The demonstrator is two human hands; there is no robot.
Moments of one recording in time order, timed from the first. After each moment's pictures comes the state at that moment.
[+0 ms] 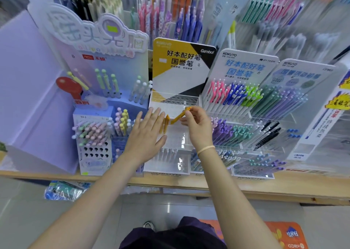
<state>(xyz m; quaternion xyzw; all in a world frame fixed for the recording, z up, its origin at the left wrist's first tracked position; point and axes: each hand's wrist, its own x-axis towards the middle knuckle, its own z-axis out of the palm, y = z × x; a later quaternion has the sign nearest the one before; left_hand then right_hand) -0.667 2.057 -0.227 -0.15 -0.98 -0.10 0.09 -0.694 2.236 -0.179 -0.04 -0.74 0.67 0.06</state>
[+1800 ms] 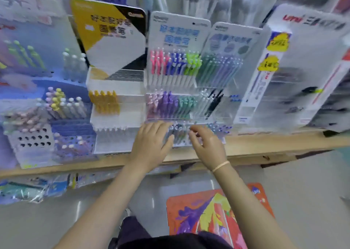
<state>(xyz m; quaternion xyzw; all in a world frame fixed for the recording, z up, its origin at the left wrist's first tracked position) -0.585 2.218 -0.220 -0.21 -0.93 -0.29 0.14 -0.568 2.422 -0.201 0.03 -0.96 0.29 0.05</state>
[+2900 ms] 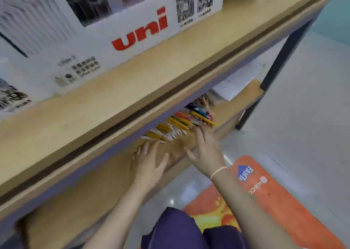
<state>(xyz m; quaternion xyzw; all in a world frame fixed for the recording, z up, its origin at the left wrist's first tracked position) -0.613 2.901 -0.694 -0.27 -0.94 -0.17 -0.08 -0.527 3.090 -0.711 -0.20 -0.95 0.24 0.07</state>
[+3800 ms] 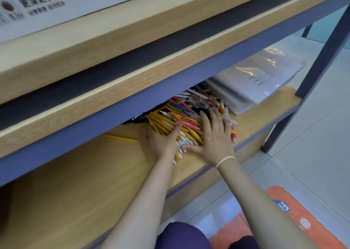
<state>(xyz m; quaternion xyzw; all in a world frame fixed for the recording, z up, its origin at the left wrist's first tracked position) -0.704 3.009 -0.772 0.10 -0.85 -0.51 -0.02 -0.626 3.135 -0.797 -0.18 -0.96 0.12 0.17</state>
